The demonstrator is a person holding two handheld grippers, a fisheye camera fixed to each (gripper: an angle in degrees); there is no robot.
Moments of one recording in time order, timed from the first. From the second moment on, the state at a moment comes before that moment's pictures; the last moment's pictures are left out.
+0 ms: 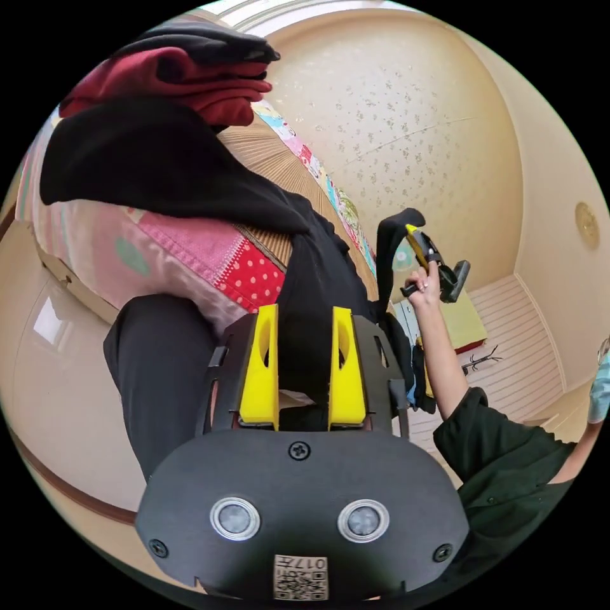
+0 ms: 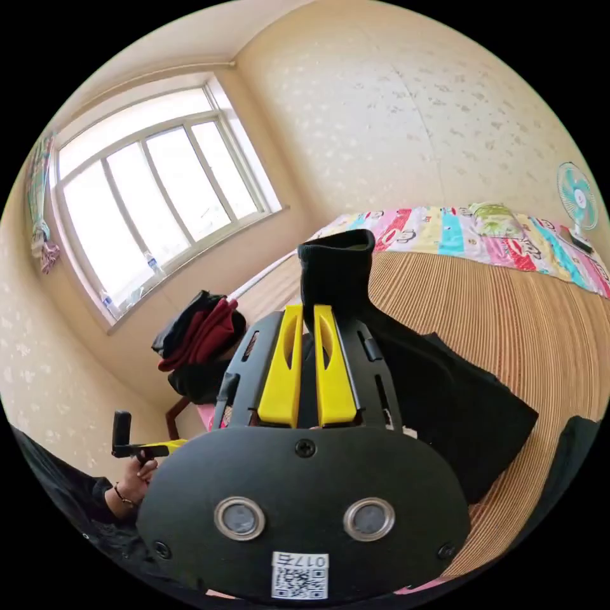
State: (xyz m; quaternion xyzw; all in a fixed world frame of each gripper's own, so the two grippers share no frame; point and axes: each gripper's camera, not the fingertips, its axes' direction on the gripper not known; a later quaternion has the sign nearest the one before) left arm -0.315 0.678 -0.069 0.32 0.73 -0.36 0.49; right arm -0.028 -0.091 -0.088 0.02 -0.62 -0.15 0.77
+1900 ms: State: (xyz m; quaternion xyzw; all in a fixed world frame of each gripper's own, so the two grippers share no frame) left arm -0.330 0.735 0.198 0.38 0.69 -0.59 0.19; right arm 0.273 0.164 0.245 -0.08 -0.62 -0.01 0.78
